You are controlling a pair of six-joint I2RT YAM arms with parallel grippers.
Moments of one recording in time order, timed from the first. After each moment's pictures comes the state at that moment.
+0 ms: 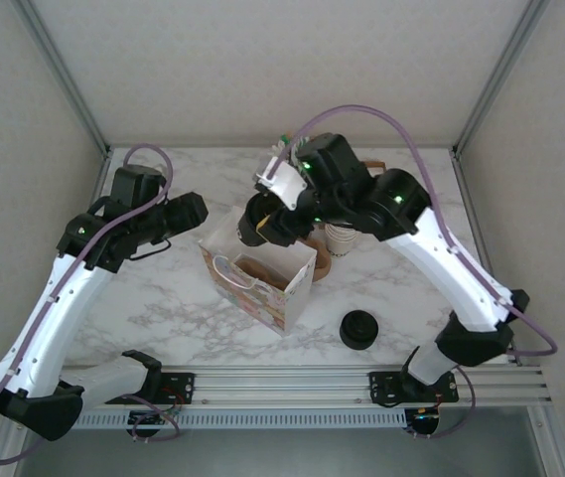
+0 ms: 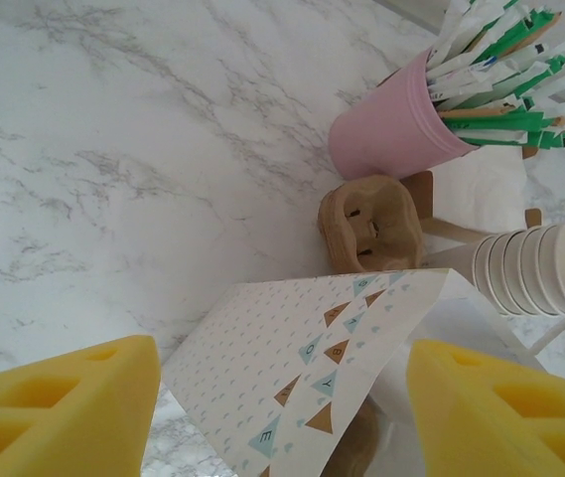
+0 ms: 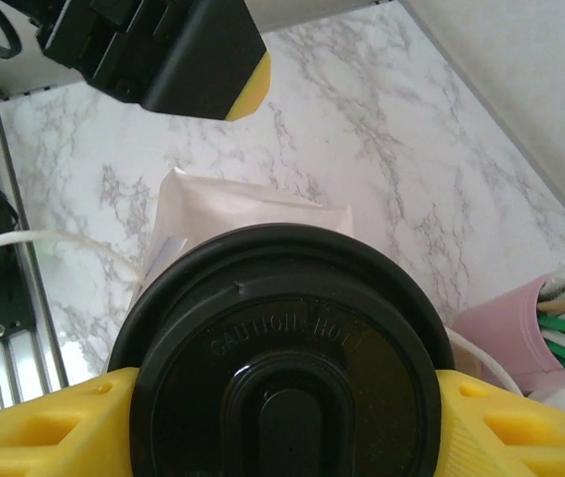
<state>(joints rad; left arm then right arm) -0.42 1.12 1.40 -1.03 -0.03 -0.67 0.96 1.60 2.12 -1.22 -0.09 -0.23</state>
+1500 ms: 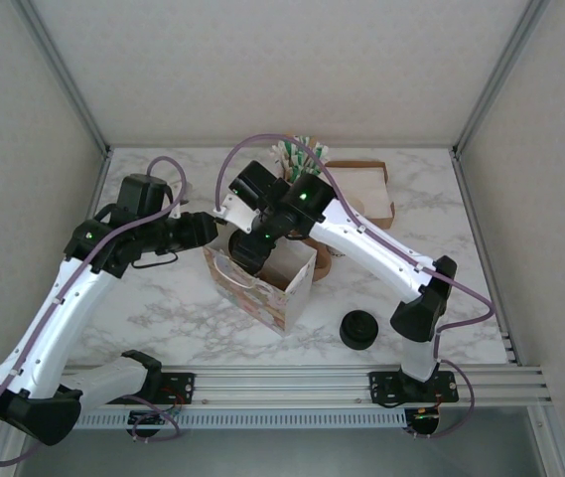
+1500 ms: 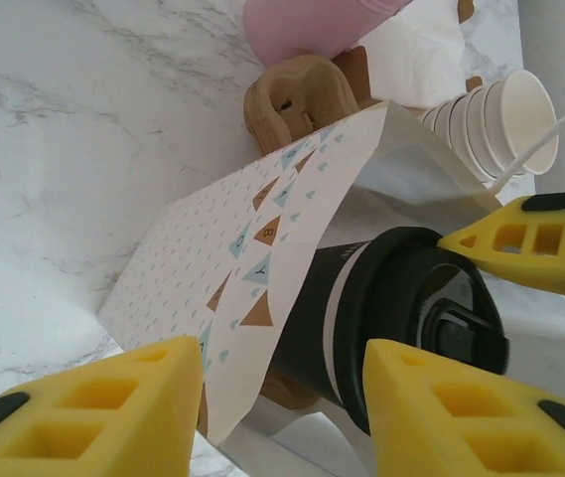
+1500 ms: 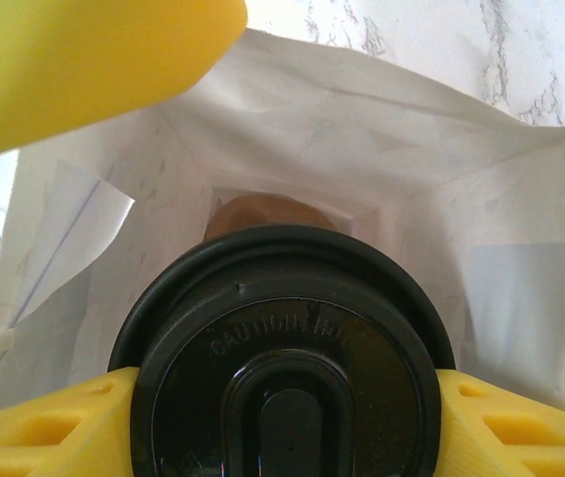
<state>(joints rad) -0.42 1.09 1.31 -1.01 0.24 -0.58 1.02 1.87 2.09 -1.27 -0.03 -0.23</state>
